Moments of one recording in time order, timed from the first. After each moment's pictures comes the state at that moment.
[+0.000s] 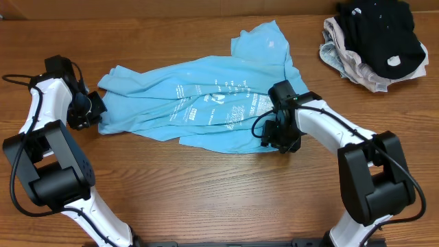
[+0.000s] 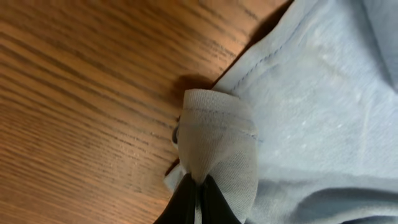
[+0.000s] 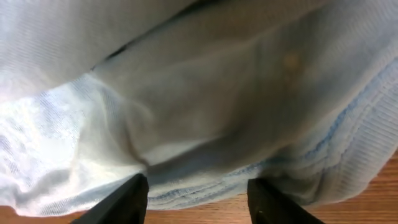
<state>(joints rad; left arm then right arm) 0.37 2.06 1.53 -0.95 0.03 -0.18 0.34 1.87 1.13 -0.84 -0.15 0.52</state>
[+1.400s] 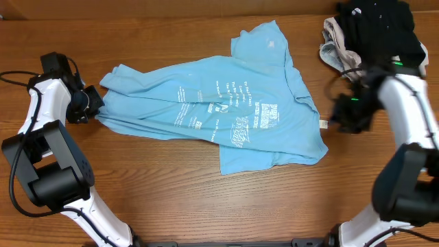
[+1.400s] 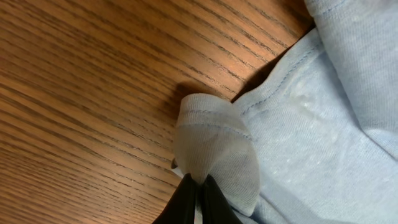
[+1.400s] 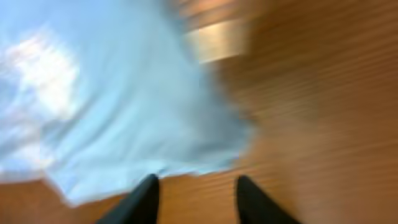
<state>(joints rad) 0.38 2.06 1.52 -0.85 0.05 -0.18 -0.12 1.82 1.46 -1.28 -0.24 0.19</state>
